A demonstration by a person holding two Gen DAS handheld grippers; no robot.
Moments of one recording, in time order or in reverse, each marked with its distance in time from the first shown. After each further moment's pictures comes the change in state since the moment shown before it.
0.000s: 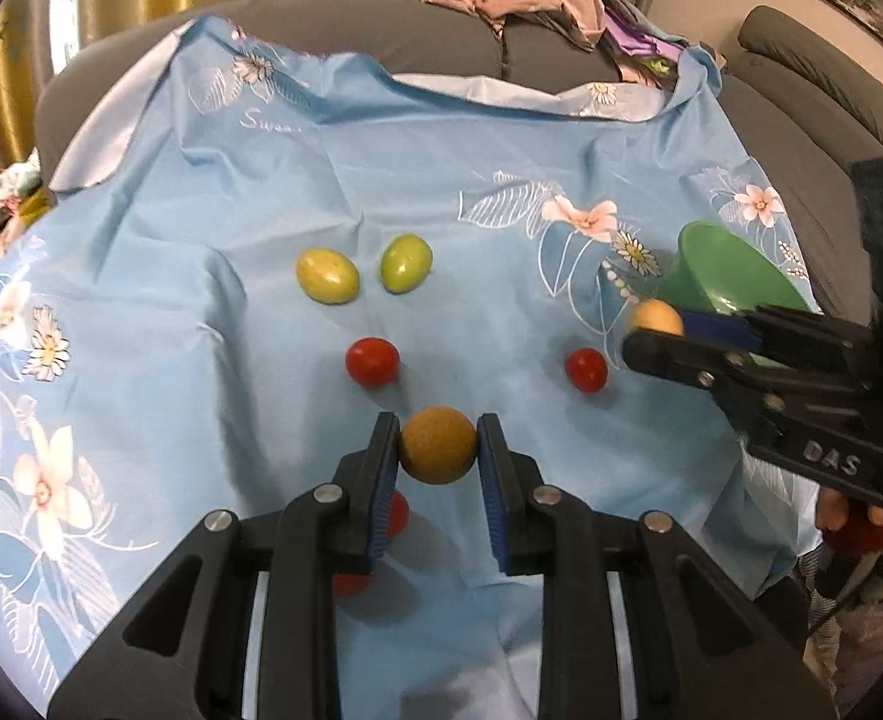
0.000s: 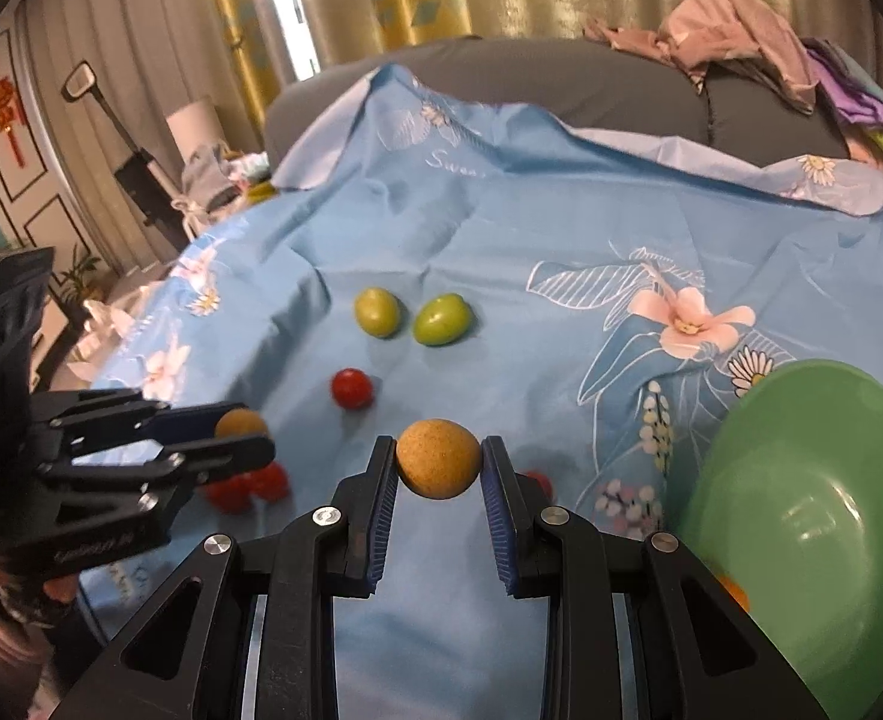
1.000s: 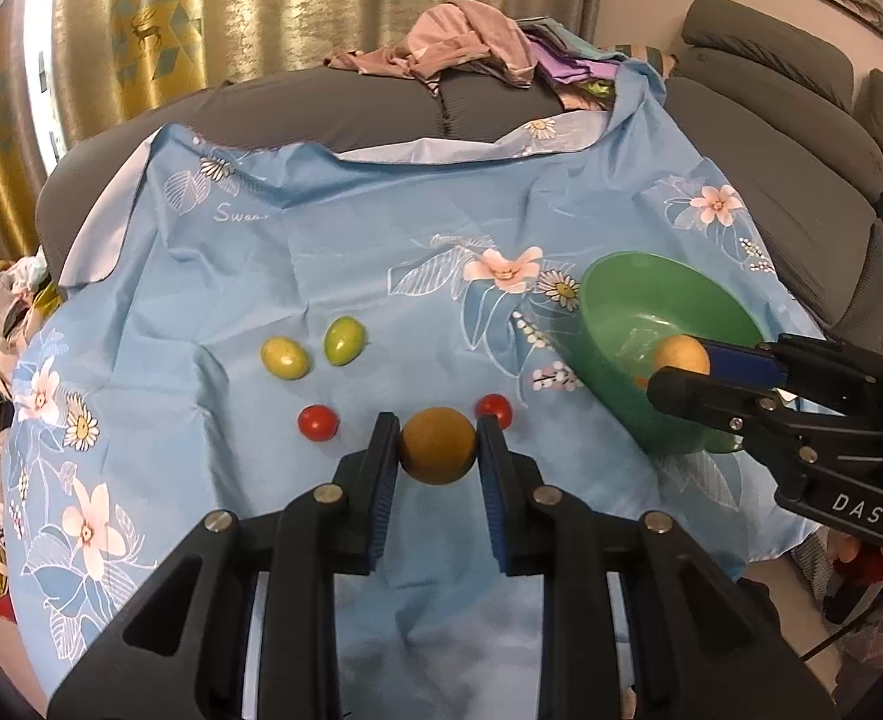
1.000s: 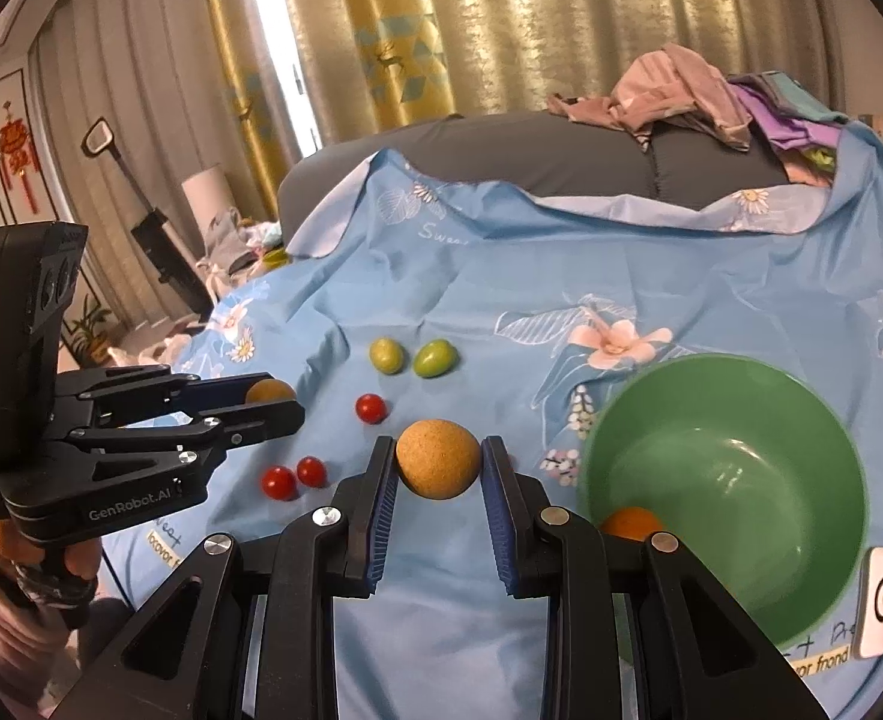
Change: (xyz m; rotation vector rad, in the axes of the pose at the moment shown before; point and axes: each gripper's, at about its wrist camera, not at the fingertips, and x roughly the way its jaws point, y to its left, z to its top) left arm -0.048 -0.068 0.016 0.122 -0.093 0.023; right arm -0.090 -0.008 -0.028 0.046 -0.158 -0.010
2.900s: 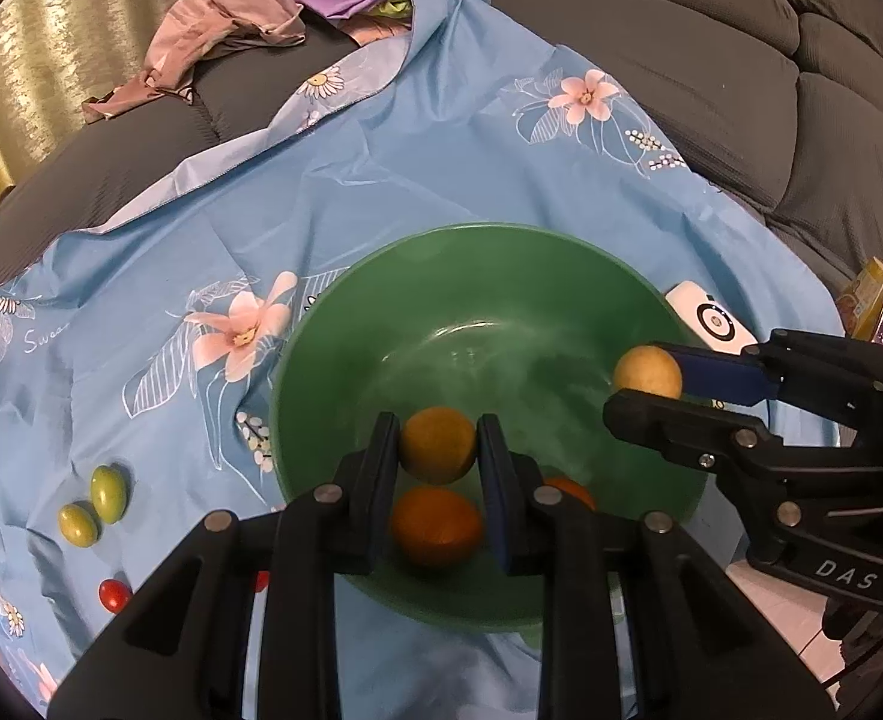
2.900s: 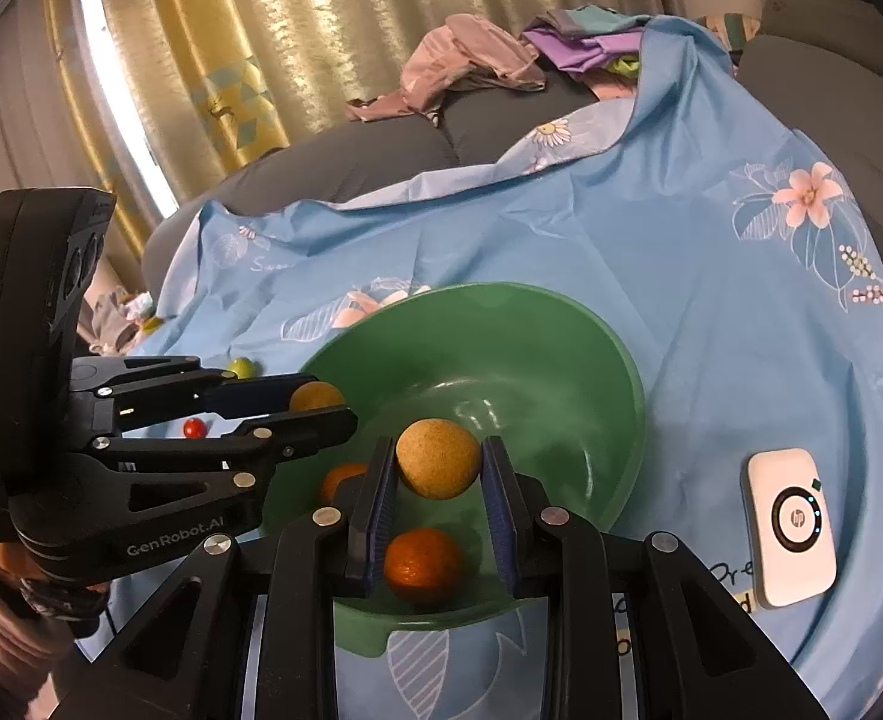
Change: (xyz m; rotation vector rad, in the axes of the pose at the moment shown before) left arm 0.115 -0.163 0.054 0.326 0.138 -0.159; right arm -0.029 -0.142 -0.043 0.256 -0.030 -0.172
